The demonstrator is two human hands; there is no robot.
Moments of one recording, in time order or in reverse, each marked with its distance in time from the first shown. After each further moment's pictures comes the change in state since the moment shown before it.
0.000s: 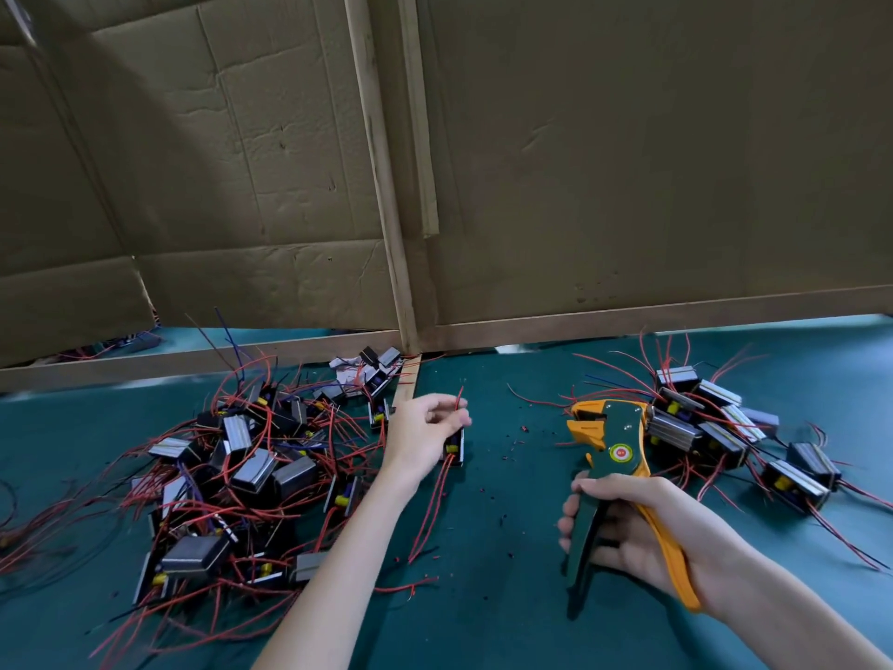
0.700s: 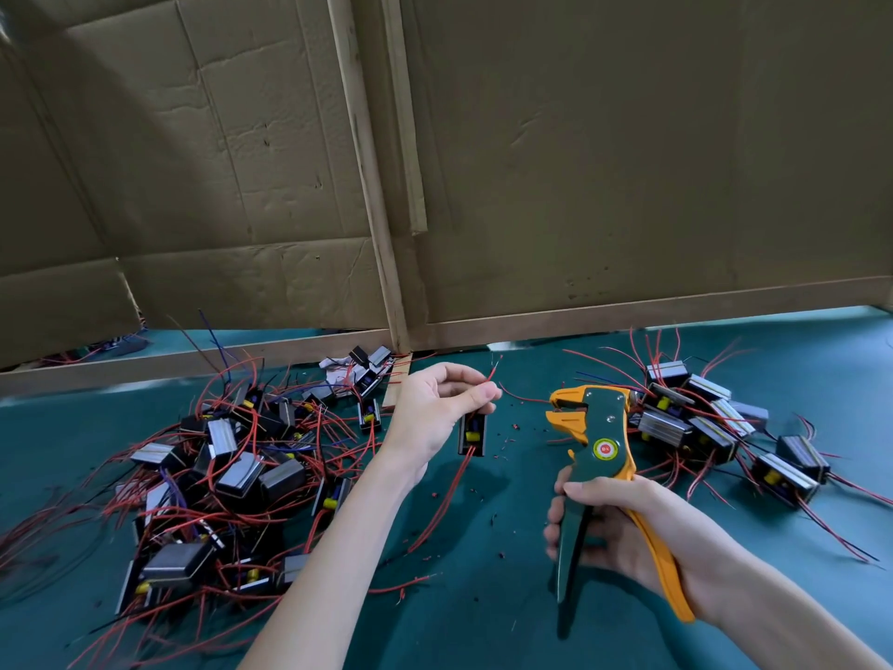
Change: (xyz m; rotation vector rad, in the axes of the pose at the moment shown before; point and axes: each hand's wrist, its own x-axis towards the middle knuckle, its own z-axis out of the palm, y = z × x) left_hand -0.004 0.037 0.011 -0.362 -0.138 0.092; right_hand 0.003 0.004 -0.002 -0.098 -0.111 -0.067
